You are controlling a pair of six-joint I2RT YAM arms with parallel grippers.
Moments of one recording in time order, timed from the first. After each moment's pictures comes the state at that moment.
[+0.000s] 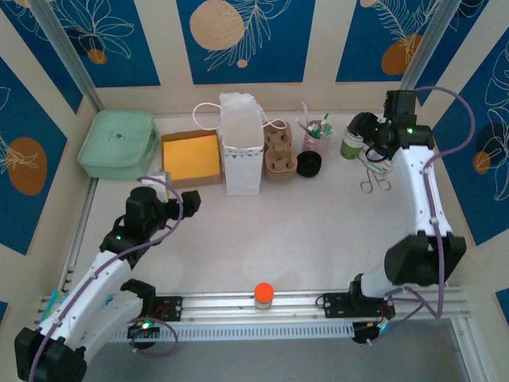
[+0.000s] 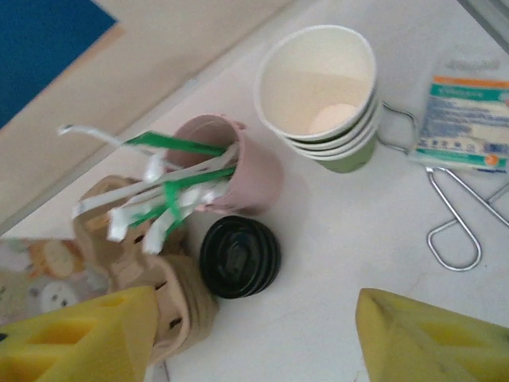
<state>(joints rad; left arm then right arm) -0.37 0.76 0.55 -0.27 0.02 -0.40 -0.09 1.50 1.60 -0.91 -0.08 0.54</state>
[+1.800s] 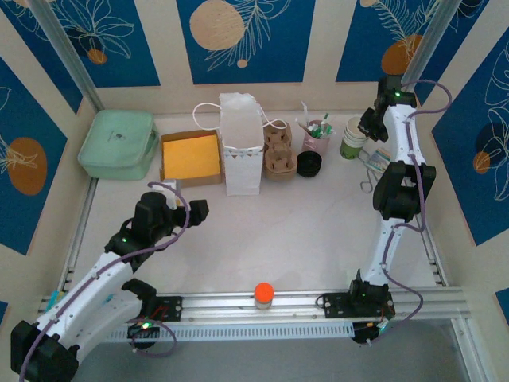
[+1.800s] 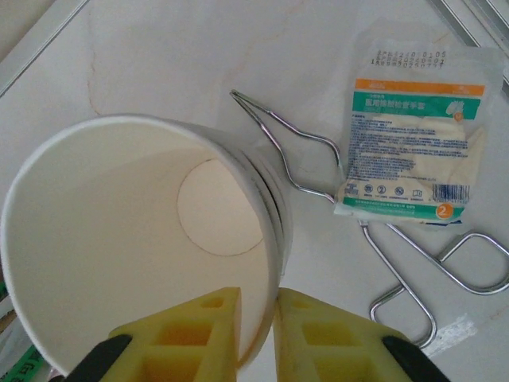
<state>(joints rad) -0.46 0.76 0.52 -0.28 0.02 -0.44 -0.16 2.14 2.15 -1.15 0.02 0.52</state>
